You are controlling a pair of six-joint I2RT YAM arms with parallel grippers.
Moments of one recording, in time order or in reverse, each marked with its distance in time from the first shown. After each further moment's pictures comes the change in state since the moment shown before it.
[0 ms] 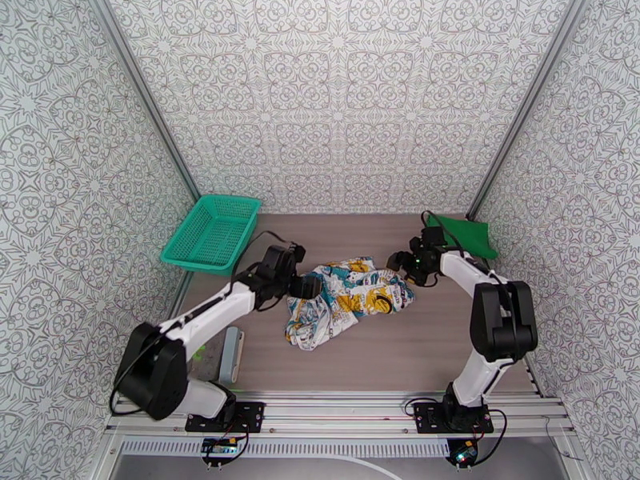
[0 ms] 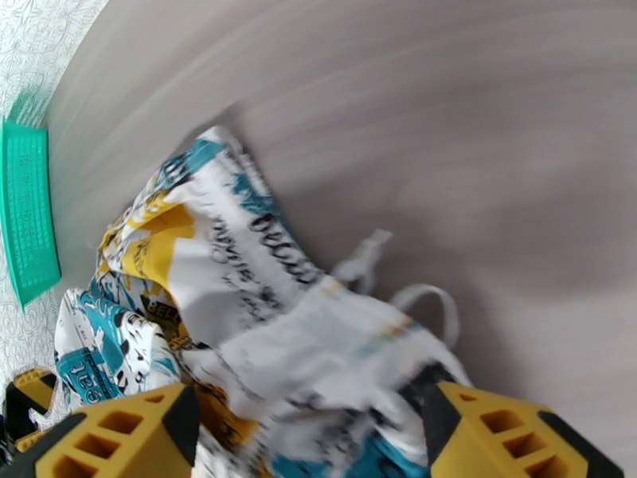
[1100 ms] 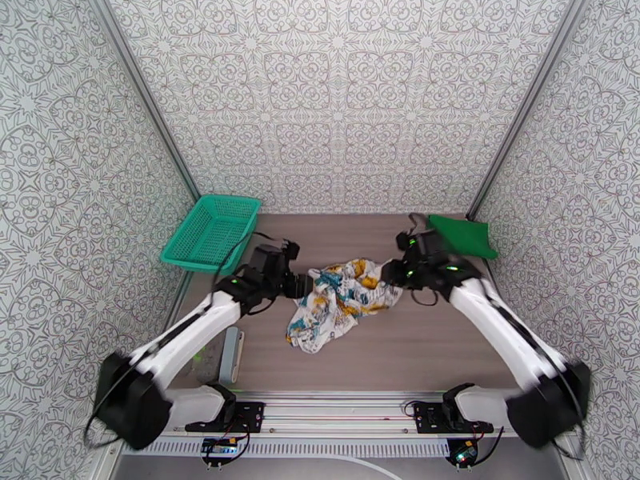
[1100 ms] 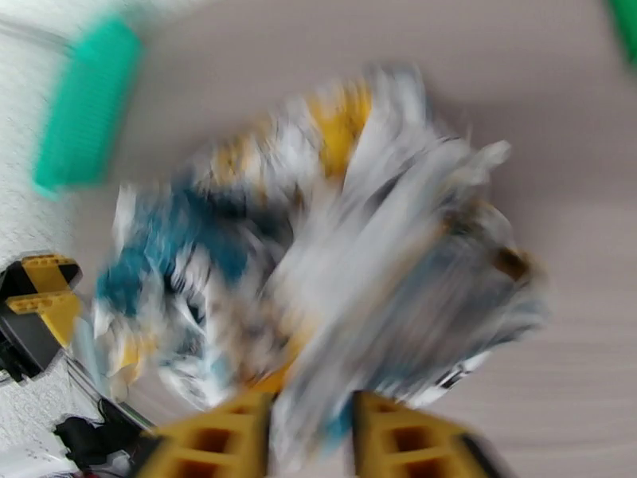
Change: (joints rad) left arm 0.040 -0.179 -0.167 -0.032 0.076 -0.137; right arm 0.270 -0.426 -0.194 -0.139 0.188 0.023
